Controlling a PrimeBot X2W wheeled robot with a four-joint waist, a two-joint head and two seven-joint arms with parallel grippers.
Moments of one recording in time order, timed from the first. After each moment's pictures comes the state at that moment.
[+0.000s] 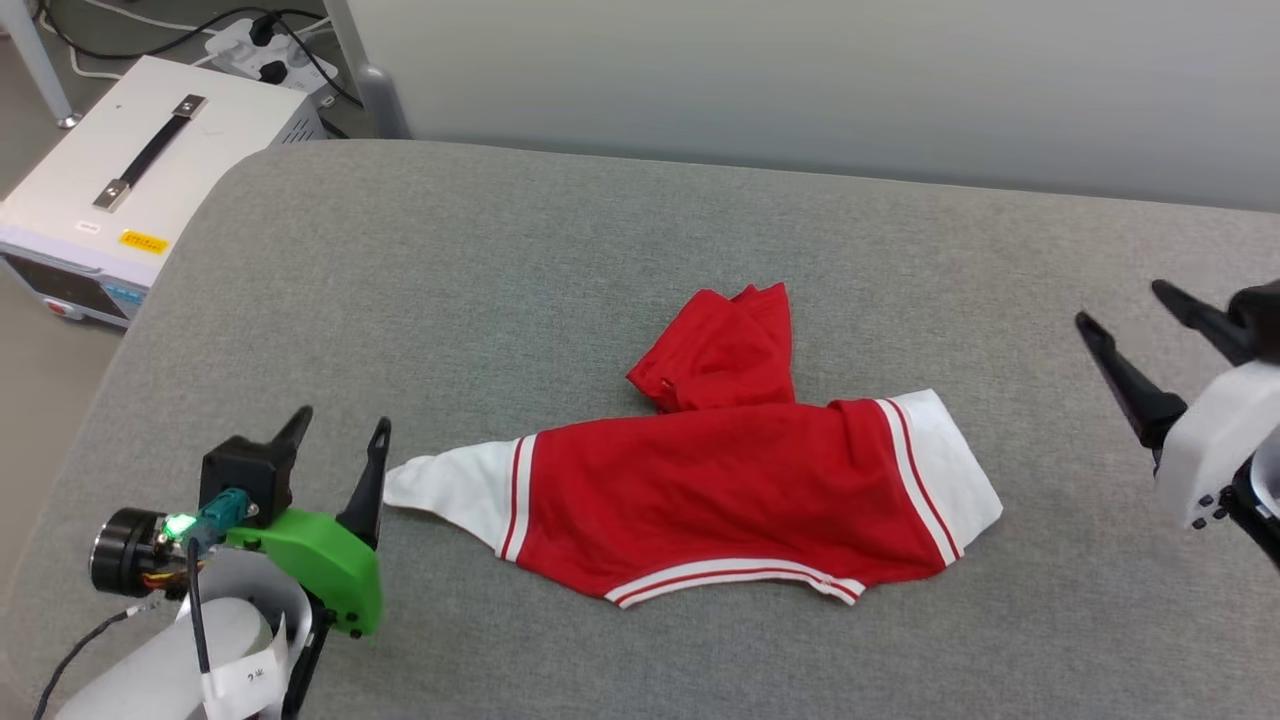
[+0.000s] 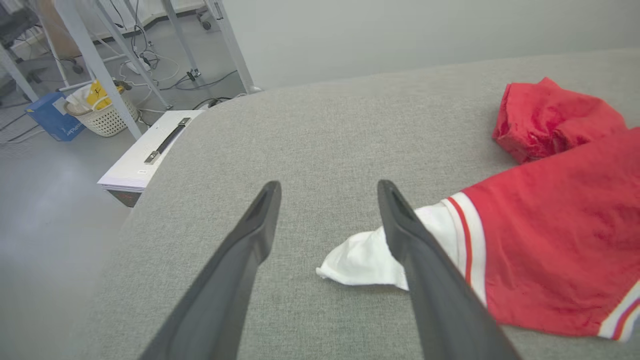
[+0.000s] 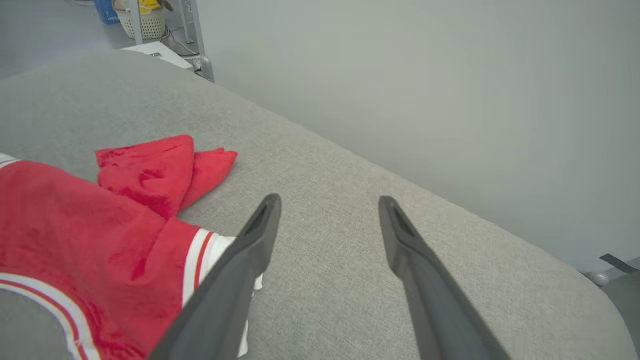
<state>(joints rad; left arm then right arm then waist) -0.43 0.75 -0.91 0.20 -0.89 0.35 -0.26 -0.34 -0.62 0.28 0.06 0.51 0.13 0.19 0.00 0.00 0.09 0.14</state>
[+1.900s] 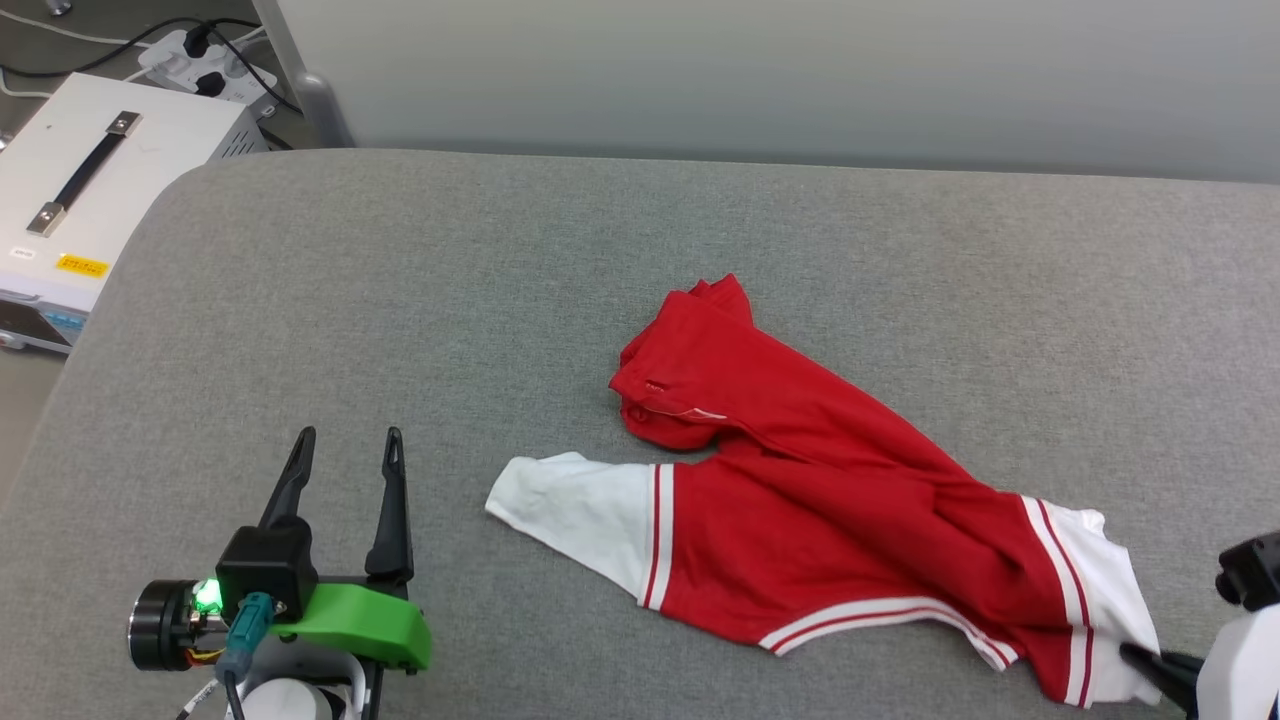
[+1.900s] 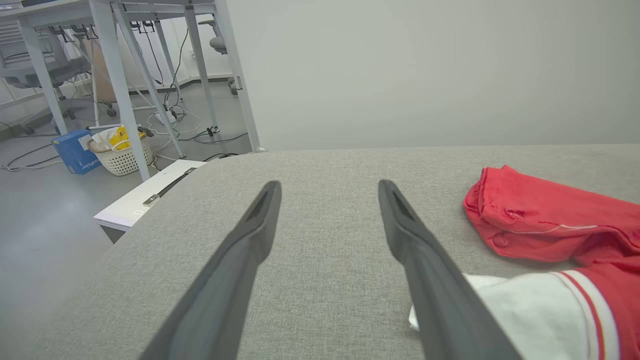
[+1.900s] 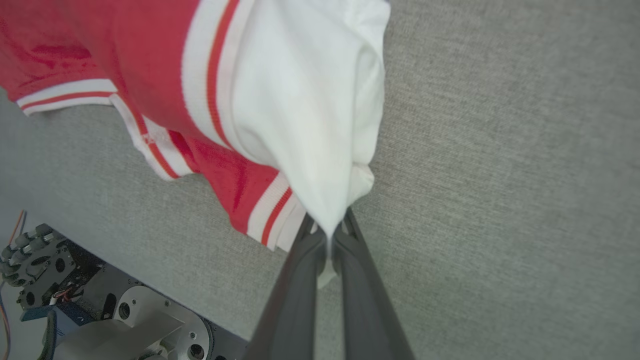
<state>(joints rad) -0.04 0.22 -0.13 0.10 -0.19 0.09 -0.26 -0.05 -0.82 0.49 0.14 0.95 0.13 0.36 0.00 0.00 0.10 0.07</state>
